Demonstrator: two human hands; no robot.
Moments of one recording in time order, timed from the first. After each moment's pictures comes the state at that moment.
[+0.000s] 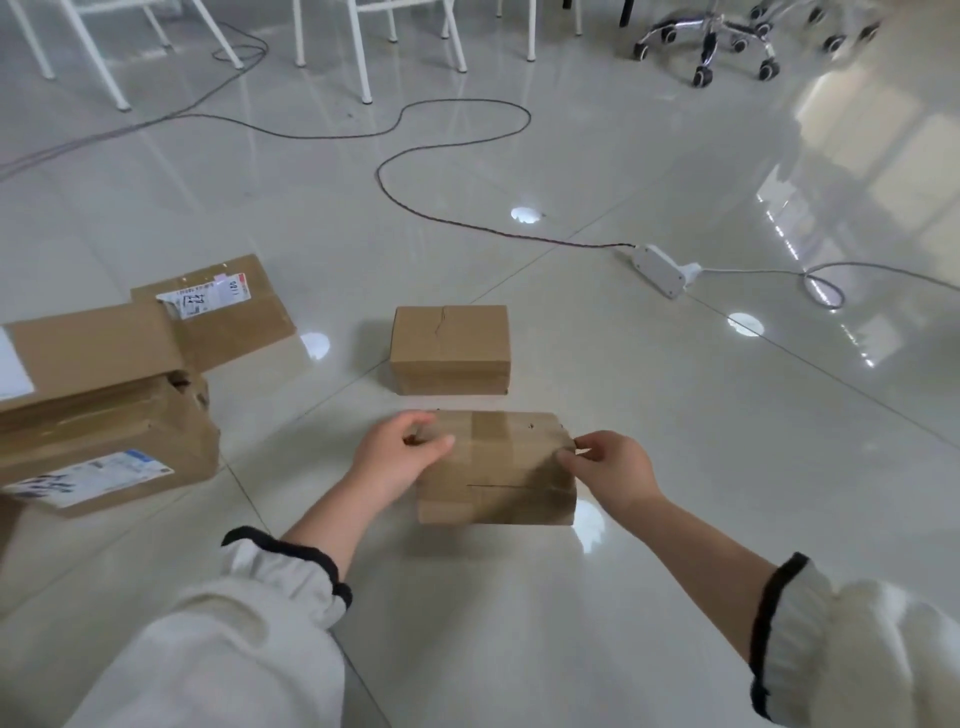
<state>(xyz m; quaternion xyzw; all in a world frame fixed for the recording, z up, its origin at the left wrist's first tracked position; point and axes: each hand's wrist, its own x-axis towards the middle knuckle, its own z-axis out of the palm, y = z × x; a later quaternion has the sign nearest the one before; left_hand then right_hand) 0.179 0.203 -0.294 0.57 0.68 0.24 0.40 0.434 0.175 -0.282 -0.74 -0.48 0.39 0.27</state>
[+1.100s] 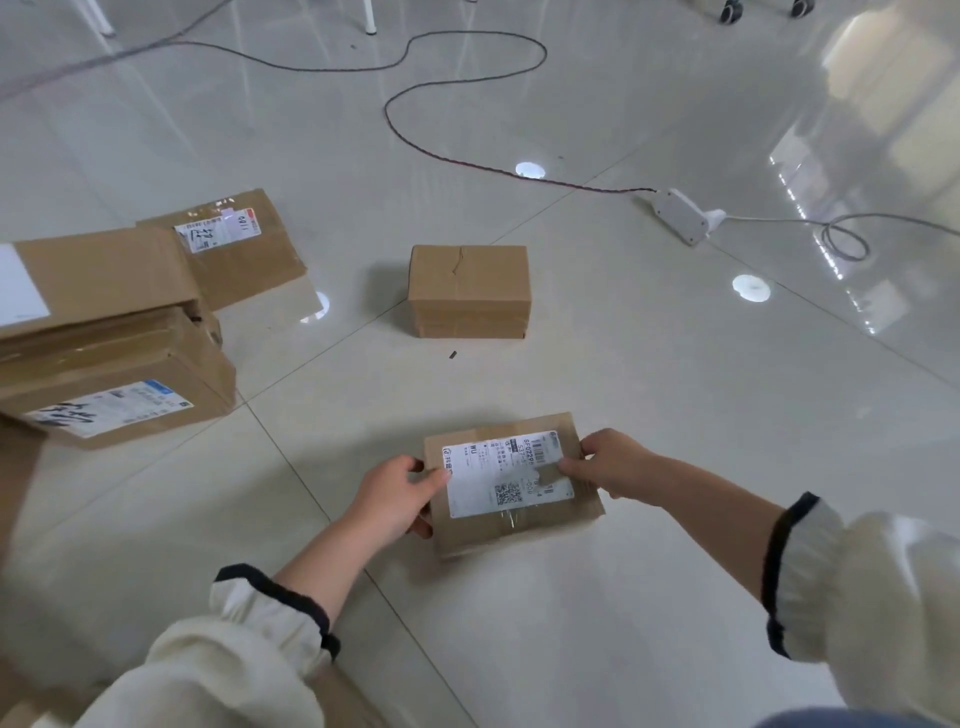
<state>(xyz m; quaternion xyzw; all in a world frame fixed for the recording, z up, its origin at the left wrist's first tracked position) 0.161 0.113 -0.325 0.45 0.70 0.18 0.52 0.417 0.146 -0.294 -0.69 -0.55 0.47 -0.02</state>
